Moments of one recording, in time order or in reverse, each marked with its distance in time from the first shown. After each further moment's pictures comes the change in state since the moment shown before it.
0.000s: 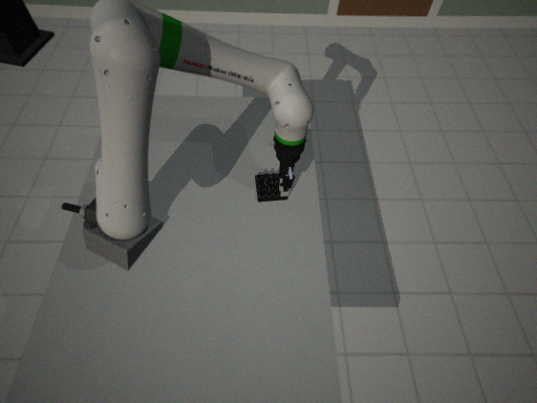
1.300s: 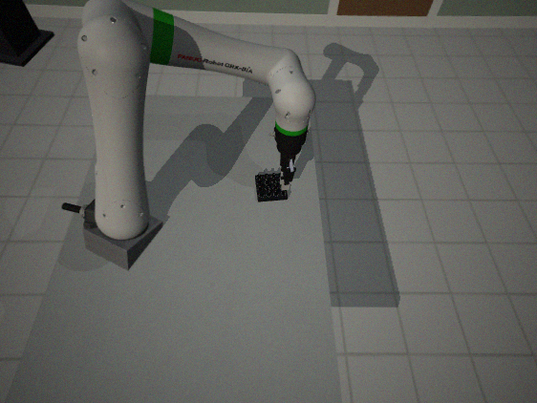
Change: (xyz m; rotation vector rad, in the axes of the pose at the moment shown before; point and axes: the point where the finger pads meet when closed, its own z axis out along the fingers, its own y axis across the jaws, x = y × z) arm 0.000 0.000 -0.038 0.000 0.000 0.000
